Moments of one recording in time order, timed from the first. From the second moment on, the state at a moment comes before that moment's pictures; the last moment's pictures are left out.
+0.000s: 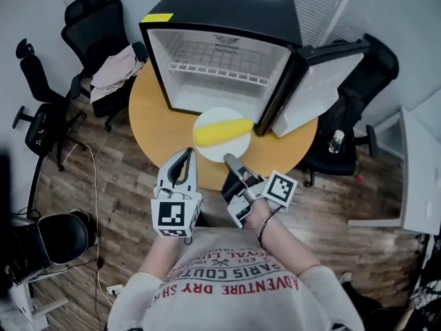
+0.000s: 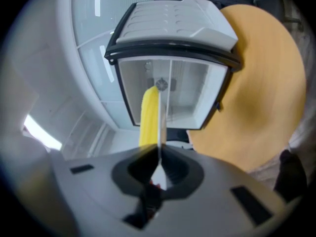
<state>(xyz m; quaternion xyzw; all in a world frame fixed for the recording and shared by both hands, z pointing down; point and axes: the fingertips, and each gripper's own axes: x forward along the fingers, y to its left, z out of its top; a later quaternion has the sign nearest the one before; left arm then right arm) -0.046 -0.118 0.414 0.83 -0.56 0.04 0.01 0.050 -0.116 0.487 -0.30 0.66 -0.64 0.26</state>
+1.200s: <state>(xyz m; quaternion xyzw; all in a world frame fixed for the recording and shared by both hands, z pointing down) -0.097 -0.343 0.424 0.90 -0.42 0.05 0.01 0.016 -0.327 0.492 -0.42 0.58 -0.59 0.36</state>
